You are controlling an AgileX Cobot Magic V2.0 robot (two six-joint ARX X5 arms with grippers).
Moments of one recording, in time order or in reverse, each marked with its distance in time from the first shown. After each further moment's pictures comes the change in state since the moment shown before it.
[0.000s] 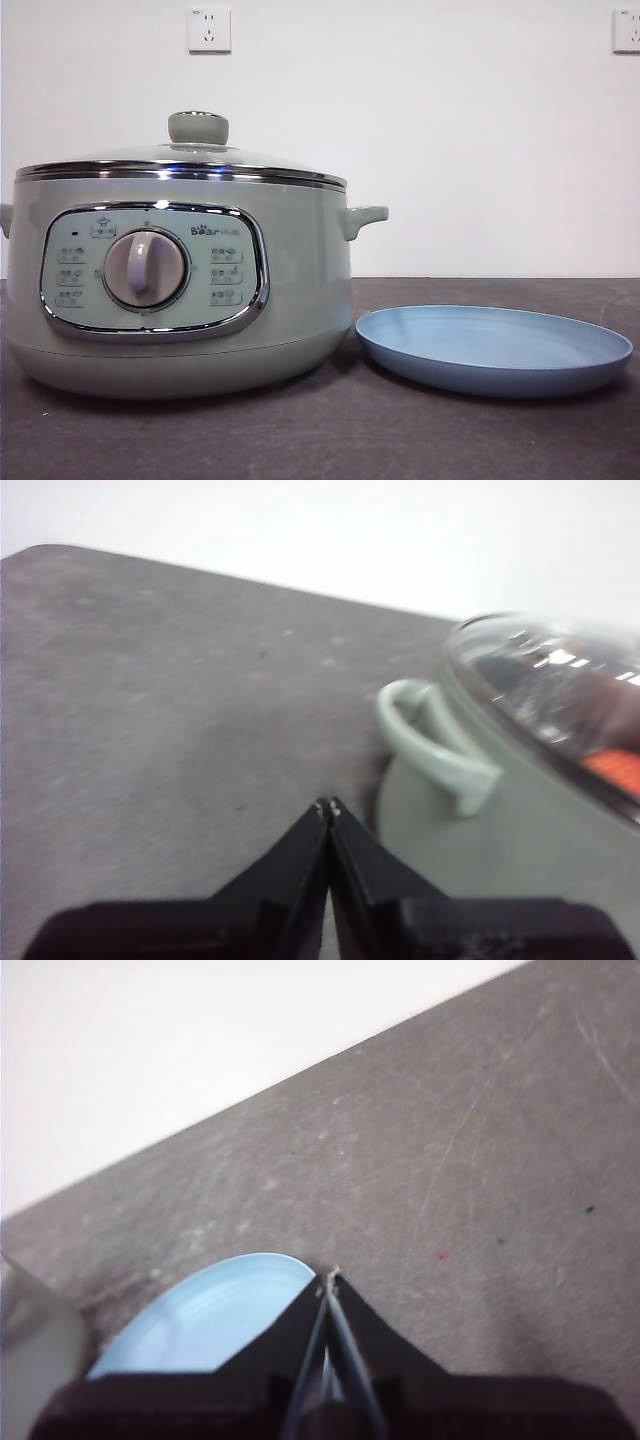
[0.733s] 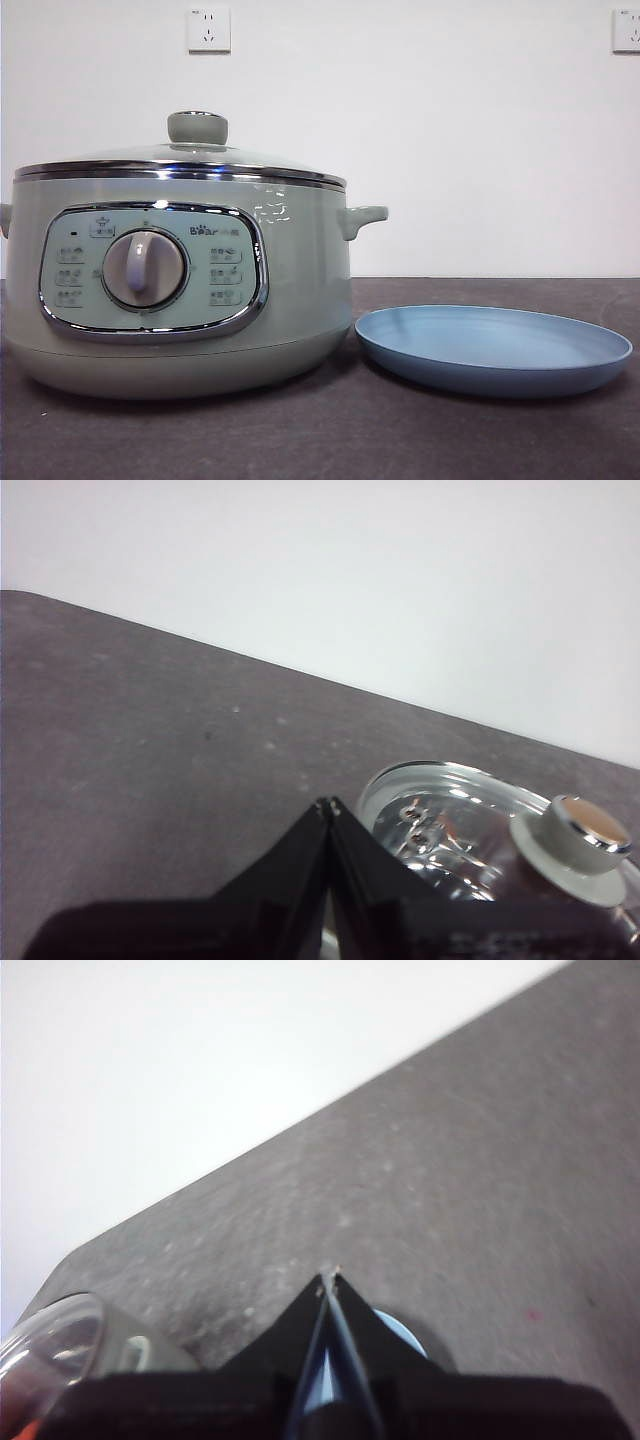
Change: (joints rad) left arm 0.000 0.285 0.340 -0.011 0.039 -0.113; right arm 0.000 0.327 0.349 -0.031 -0.085 0.053
